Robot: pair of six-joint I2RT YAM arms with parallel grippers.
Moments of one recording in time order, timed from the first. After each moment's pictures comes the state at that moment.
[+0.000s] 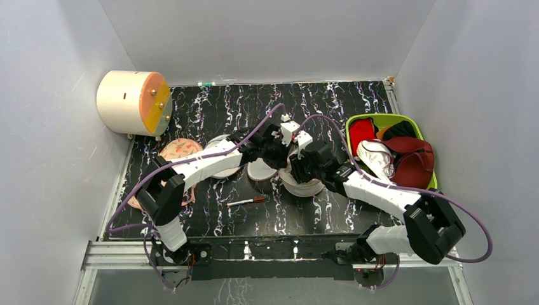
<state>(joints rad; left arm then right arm) -0.81 1.72 1.28 -0.39 0.25 -0.09 0.66 1.27 0.68 -0.09 -0.03 0.10</state>
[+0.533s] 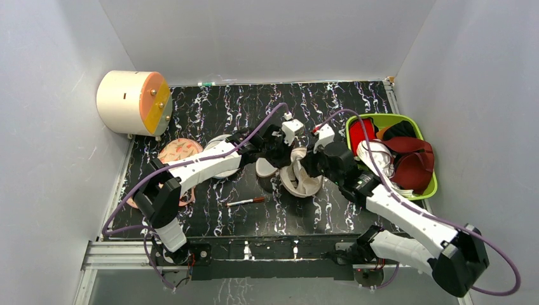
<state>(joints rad) -0.83 1.69 1.28 -0.35 0.25 -0.08 0.66 1.03 0.67 -0.14 0.07 0.23</state>
